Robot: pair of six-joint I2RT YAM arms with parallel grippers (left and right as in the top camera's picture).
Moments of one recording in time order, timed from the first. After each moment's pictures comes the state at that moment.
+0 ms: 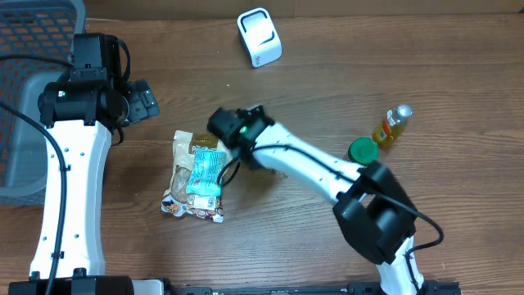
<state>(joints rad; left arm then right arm) 0.04 1.54 1.59 -1.17 -0.23 -0.36 0.81 2.11 1.70 -1.13 0.42 0.50</state>
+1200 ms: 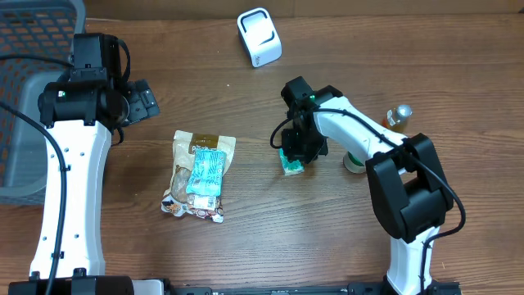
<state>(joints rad) 0.04 1.54 1.59 -1.17 -0.23 -0.36 0.48 2.08 1.48 -0.96 -0.17 0.40</state>
